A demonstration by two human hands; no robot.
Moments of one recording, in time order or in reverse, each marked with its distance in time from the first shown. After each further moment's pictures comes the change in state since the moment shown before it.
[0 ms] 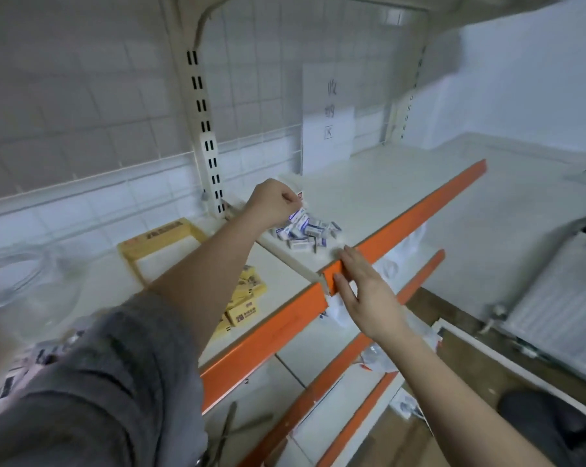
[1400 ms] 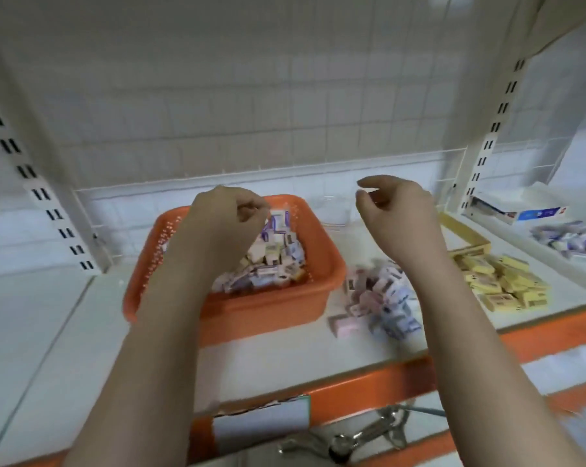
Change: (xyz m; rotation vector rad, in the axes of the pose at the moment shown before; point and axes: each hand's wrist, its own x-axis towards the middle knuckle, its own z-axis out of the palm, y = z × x) left_hand -0.372 -0.140 -0.303 0.269 0.525 -0.279; right_hand -0.020 -0.392 0.086 0.332 0.012 -0.233
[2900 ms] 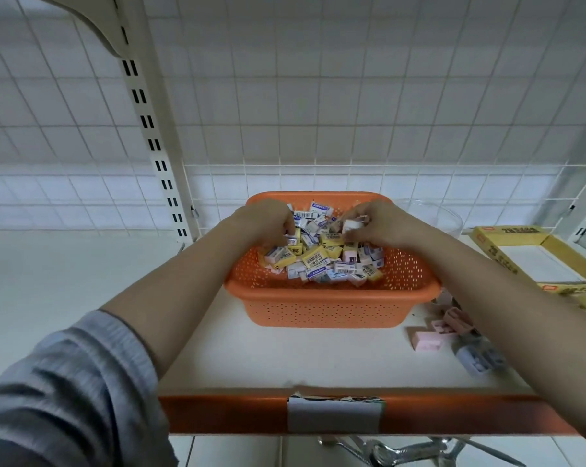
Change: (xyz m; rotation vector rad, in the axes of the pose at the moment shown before) left_hand 0.046 -0.113 -0.004 0.555 -0.493 -0.049; right_hand 0.041 -0.032 0.110 -0.068 -0.776 -0.138
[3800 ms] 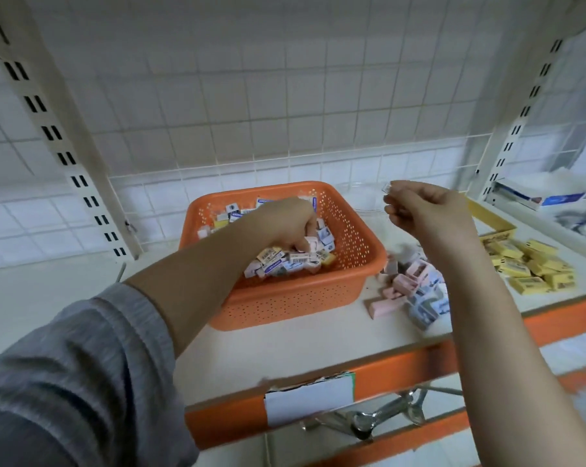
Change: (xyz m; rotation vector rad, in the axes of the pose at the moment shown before) left_hand 0.028 0.087 0.003 -0.106 -0.115 0.303; right_hand -0.103 0.026 -0.023 0.939 0.780 0.228
